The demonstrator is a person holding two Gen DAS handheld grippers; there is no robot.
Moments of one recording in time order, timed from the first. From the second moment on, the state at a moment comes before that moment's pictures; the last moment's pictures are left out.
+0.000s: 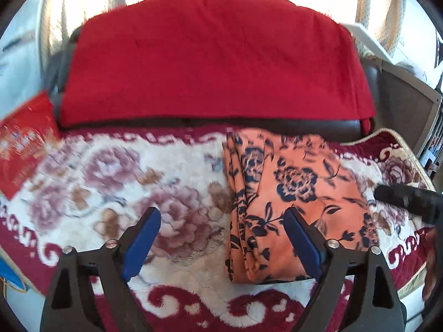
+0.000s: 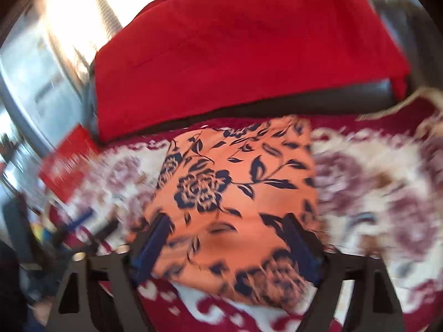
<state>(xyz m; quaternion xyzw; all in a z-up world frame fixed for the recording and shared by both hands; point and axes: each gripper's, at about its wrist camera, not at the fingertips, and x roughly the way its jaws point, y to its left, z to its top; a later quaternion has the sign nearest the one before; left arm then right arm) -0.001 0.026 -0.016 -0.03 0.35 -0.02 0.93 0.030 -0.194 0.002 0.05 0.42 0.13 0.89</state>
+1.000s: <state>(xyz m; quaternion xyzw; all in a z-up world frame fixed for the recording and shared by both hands) -0.059 -0.006 0.049 -0.03 0.32 -0.04 0.95 -0.052 -0.190 0.026 -0.03 0.41 0.03 0.91</state>
